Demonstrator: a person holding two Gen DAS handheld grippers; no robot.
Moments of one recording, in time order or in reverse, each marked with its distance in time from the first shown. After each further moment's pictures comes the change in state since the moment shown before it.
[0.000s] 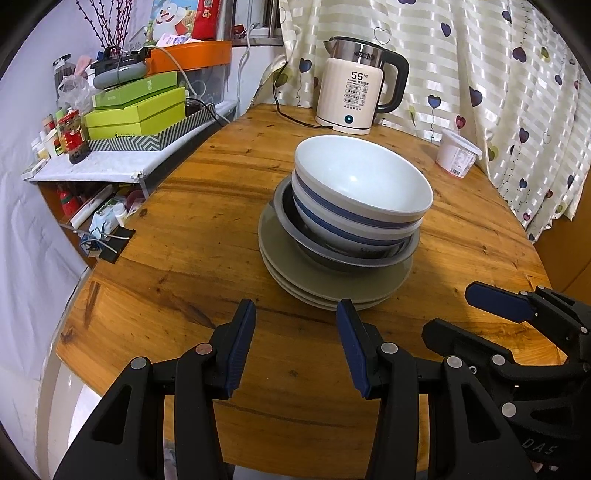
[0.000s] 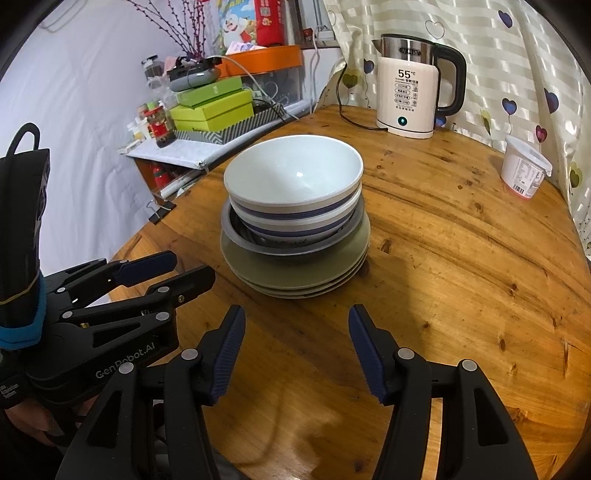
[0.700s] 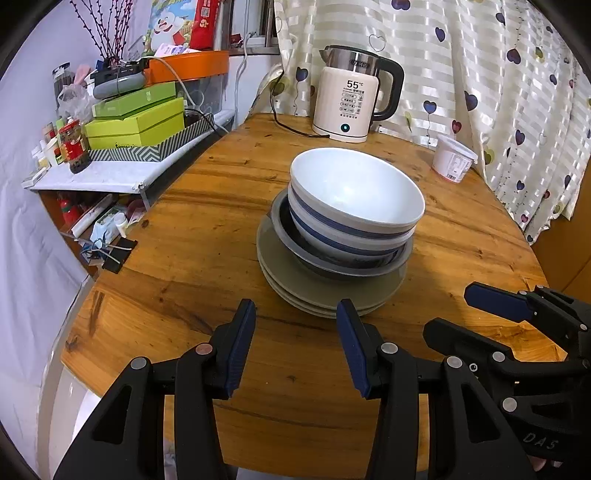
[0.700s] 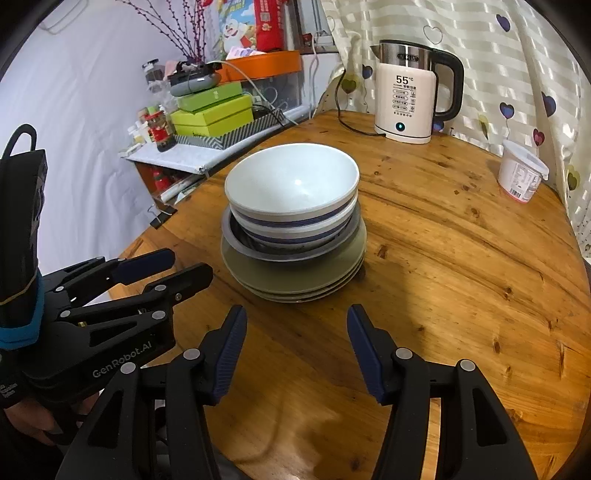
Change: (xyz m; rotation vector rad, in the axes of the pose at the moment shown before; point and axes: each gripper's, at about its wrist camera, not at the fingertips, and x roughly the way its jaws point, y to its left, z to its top) left arm -0.007 -0.003 0.002 0.013 -0.029 -0.001; right arm -0.007 -0.002 0.001 -0.003 -0.015 -0.004
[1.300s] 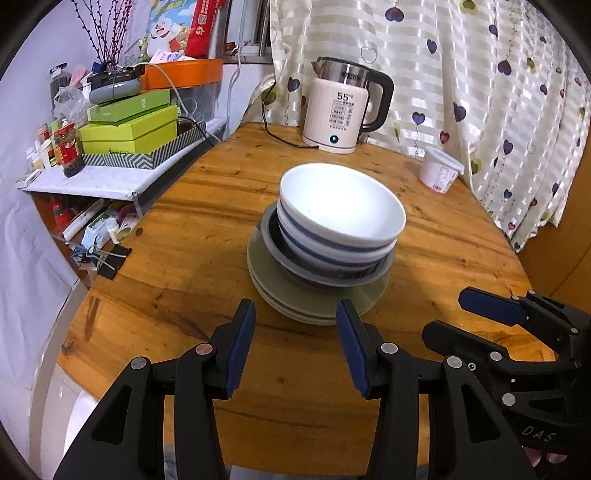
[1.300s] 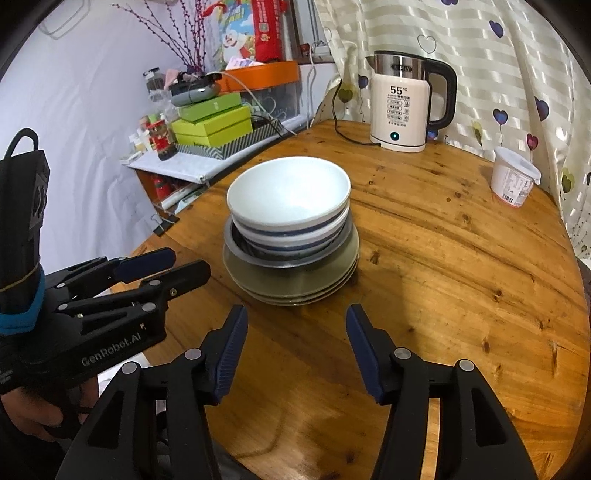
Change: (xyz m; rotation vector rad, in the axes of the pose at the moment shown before) left arm -0.013 -0.002 0.002 -0.003 -0.029 -0.045; right arm -0.015 -0.002 -0.001 0.004 -0.028 -0.006
